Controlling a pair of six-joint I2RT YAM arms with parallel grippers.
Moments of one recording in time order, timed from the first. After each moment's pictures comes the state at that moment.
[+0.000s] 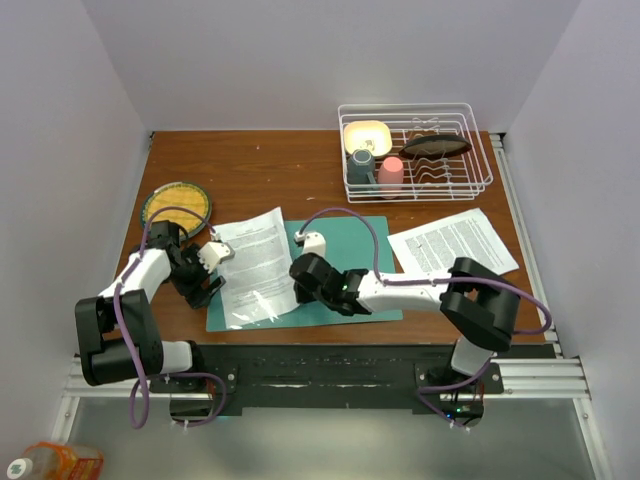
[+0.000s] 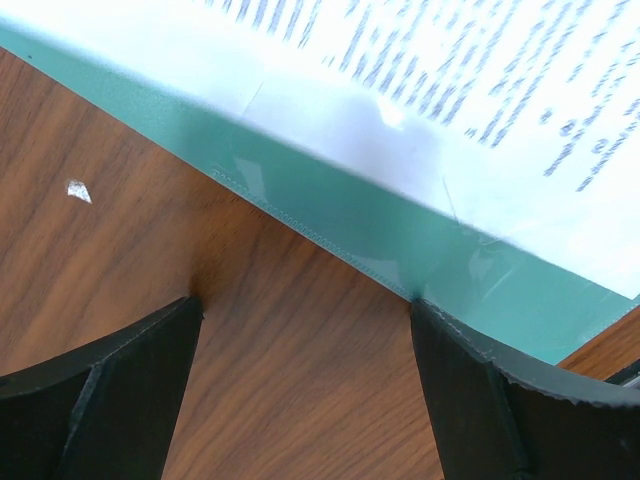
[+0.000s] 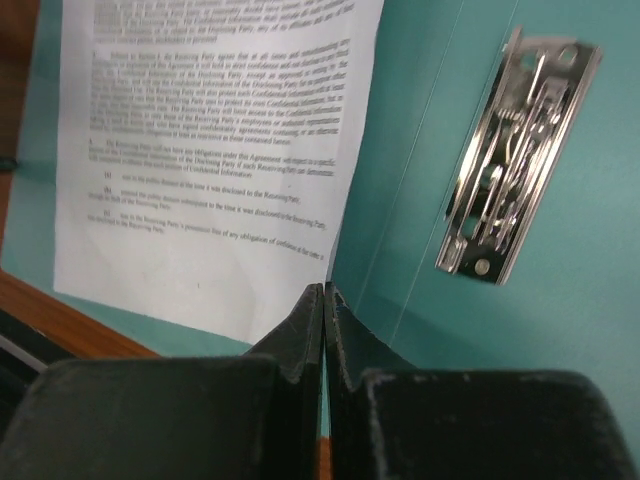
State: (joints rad) left arm 0.19 1.34 0.66 -0.70 0.30 1.03; right arm 1.15 1.71 0.96 -0.03 0.36 0.74
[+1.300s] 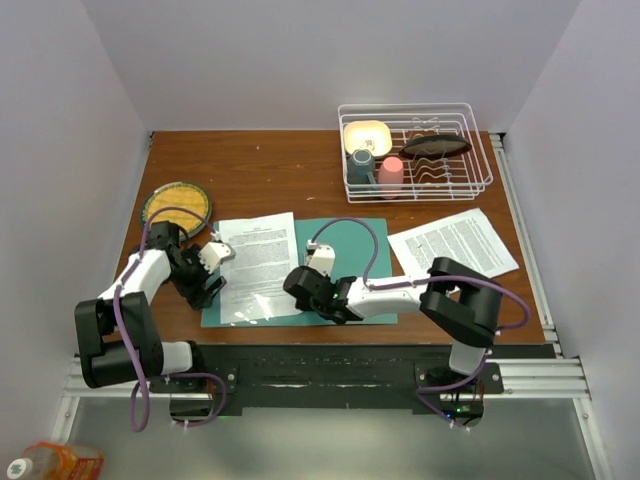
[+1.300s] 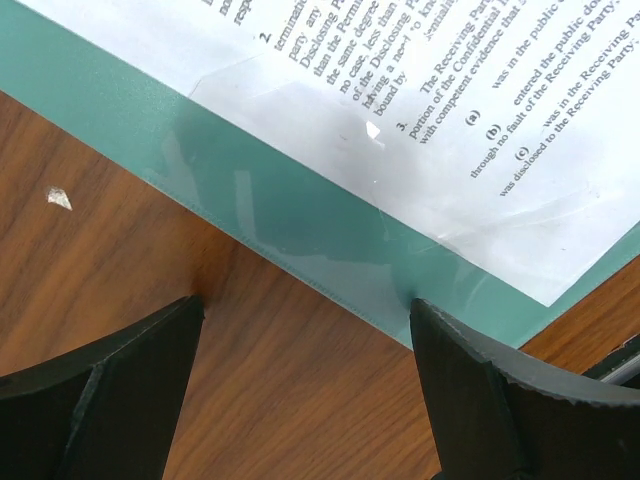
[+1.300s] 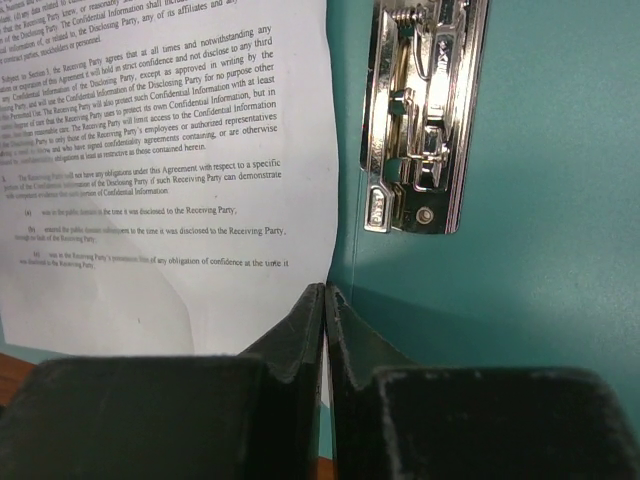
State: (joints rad) left arm 0.19 1.32 0.66 -0.72 0.33 1.02; right arm 1.18 1.80 0.97 -0.08 0.48 1.06
